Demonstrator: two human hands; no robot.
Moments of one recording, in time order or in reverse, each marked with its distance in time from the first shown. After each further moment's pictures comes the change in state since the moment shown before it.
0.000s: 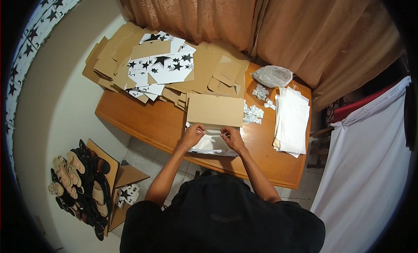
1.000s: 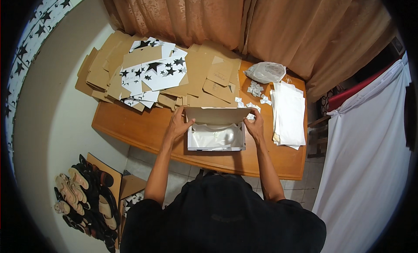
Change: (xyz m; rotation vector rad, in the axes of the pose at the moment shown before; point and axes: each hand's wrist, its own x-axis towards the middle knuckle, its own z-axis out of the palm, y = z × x) left_hand 0.042 0.029 -0.080 0.195 0.137 0.295; right_hand 0.010 0.013 -0.072 0.059 0.603 -0.058
